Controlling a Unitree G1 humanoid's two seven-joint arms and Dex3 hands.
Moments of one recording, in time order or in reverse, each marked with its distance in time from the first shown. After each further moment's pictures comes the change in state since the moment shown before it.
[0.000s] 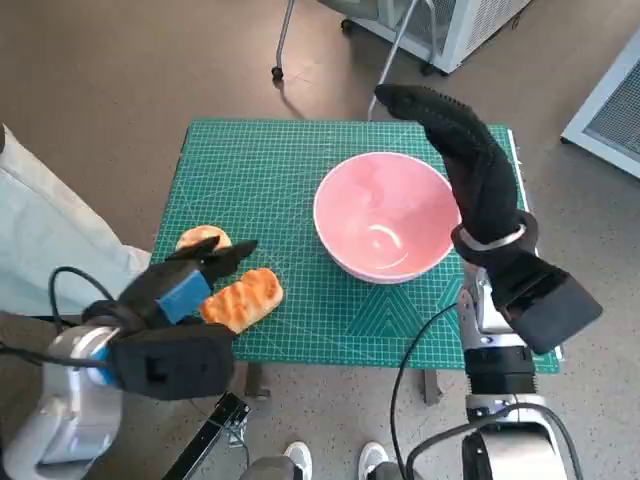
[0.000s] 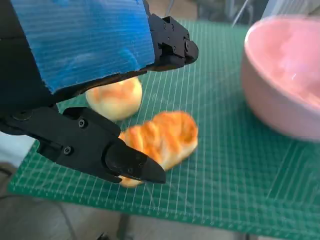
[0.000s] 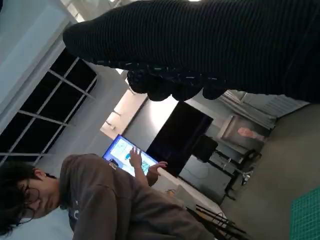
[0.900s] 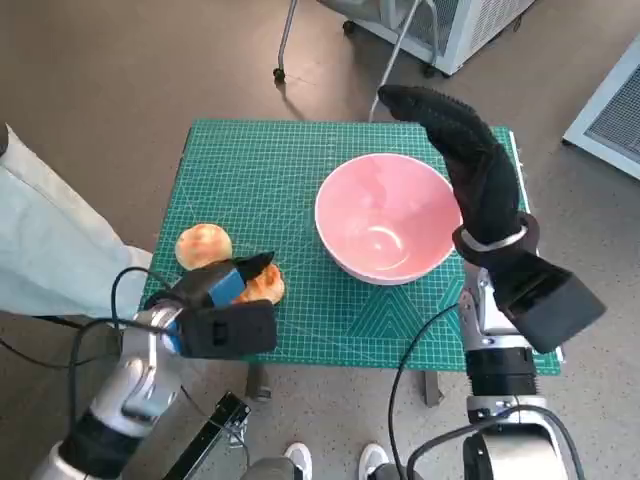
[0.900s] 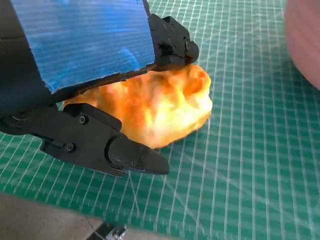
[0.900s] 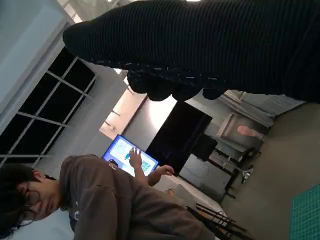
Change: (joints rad) left arm -0.138 -0.177 -0.113 0.479 0.078 -0.141 0.127; right arm 0.004 -0.005 0.001 0.000 0.018 0.010 0.002
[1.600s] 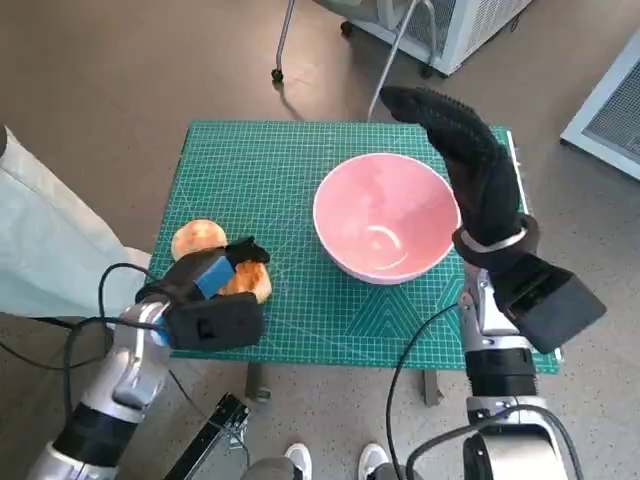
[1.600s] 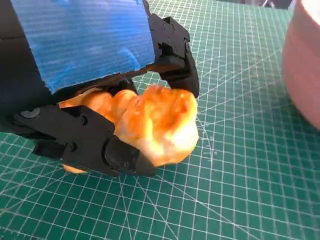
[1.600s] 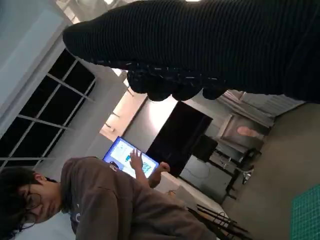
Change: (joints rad) left arm 0.022 -0.006 0.110 0.082 -0.064 -0.201 0.119; right arm 0.003 0.003 0.004 0.004 0.004 -0.001 0.000
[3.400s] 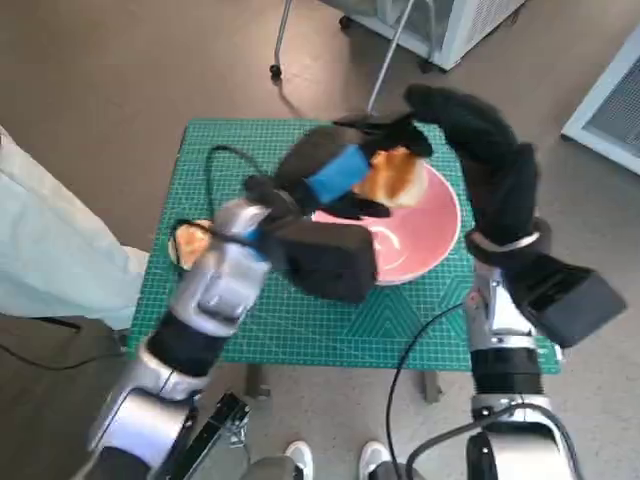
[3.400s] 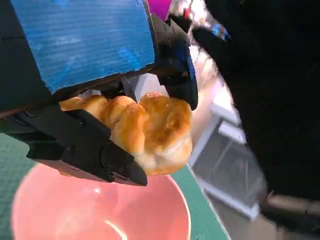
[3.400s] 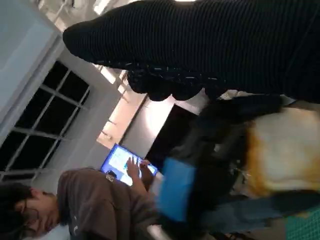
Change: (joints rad) left arm -0.579 -0.356 -0.085 0.300 -0.039 -0.270 0.107; right arm 0.002 -0.008 -0.041 0.049 0.073 -0.012 0.057
